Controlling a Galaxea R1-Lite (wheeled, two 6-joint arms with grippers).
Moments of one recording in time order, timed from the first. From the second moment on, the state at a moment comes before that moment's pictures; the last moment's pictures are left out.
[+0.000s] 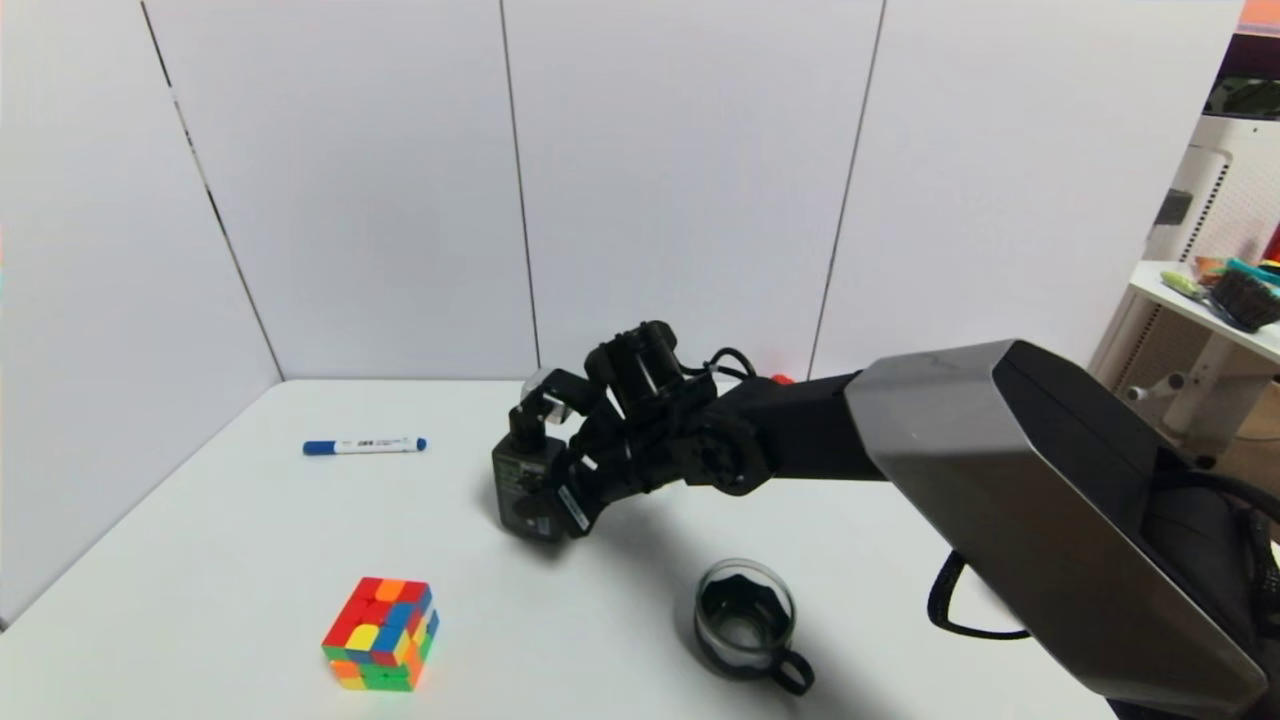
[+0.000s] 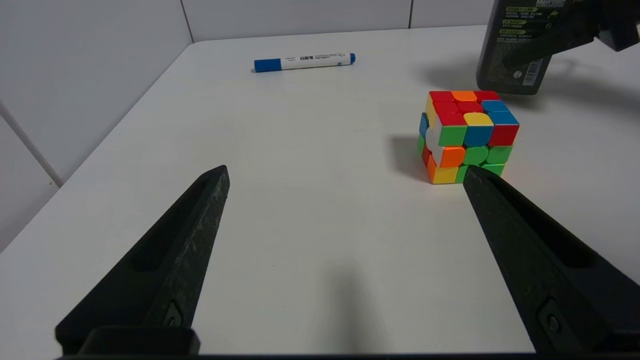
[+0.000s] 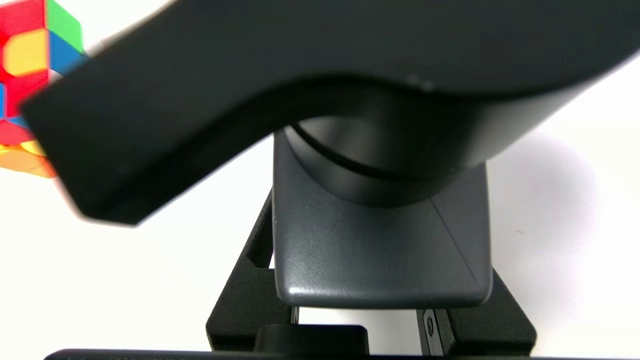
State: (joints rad) left arm 0.00 0.00 0.00 0.01 -0.01 0.03; right arm 0.74 2.41 -1.82 0.04 0.46 -0.25
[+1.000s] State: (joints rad) left arm 0.00 0.00 0.00 0.01 -0.01 0.03; right arm 0.11 2.13 -1.62 0.07 0.41 -0.25
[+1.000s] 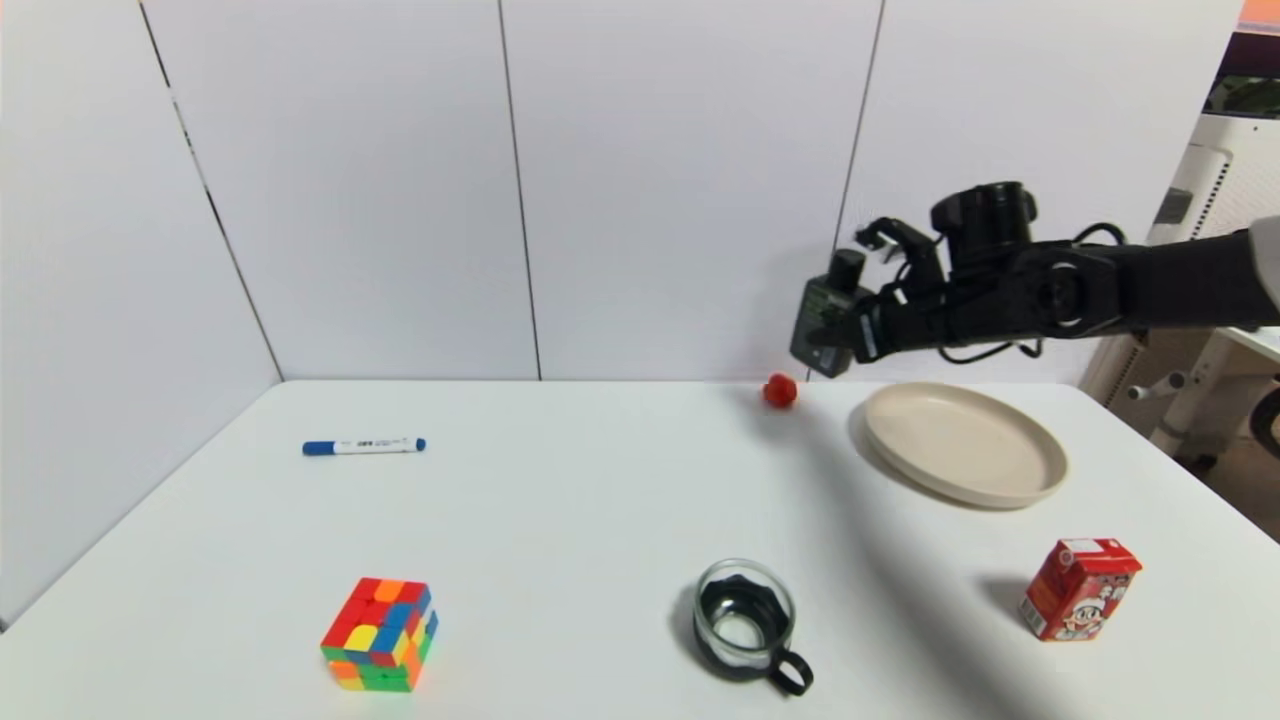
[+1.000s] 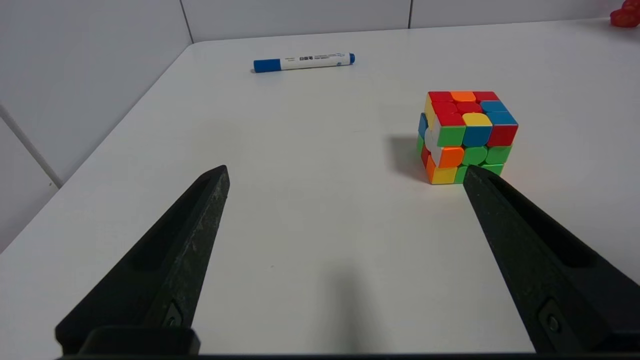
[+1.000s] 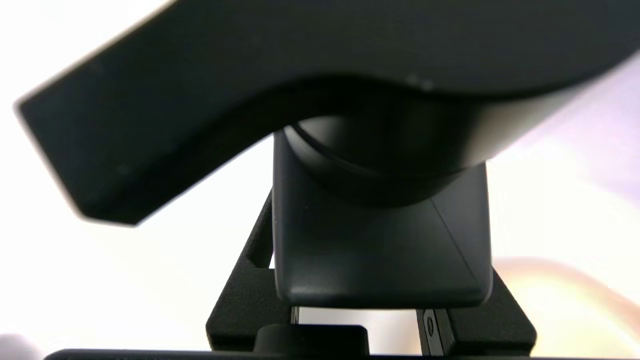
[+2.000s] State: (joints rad) left arm 0.00 0.00 0.00 0.01 -0.01 0.03; right arm -0.18 2.18 -1.48 0.11 0.38 -0.31
